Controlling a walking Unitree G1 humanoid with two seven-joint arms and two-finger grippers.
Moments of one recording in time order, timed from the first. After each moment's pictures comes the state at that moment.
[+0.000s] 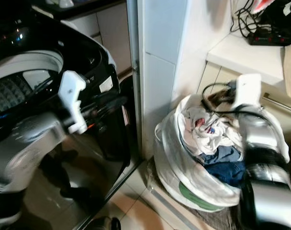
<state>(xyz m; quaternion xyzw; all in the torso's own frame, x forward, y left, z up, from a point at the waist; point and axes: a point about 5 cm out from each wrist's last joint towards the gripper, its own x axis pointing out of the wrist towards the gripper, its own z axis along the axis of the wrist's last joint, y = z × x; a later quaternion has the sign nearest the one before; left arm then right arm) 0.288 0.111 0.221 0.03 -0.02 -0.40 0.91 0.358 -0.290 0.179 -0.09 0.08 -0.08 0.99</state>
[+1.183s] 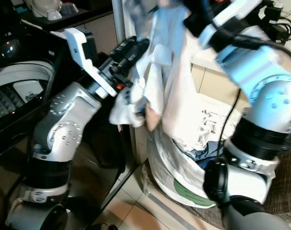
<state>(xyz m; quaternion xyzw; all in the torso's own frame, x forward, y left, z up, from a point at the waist) 0.307 0.050 0.275 -0.19 -0.19 -0.46 0.85 0.301 -0.142 0.370 0.26 -0.13 0.36 0.88</state>
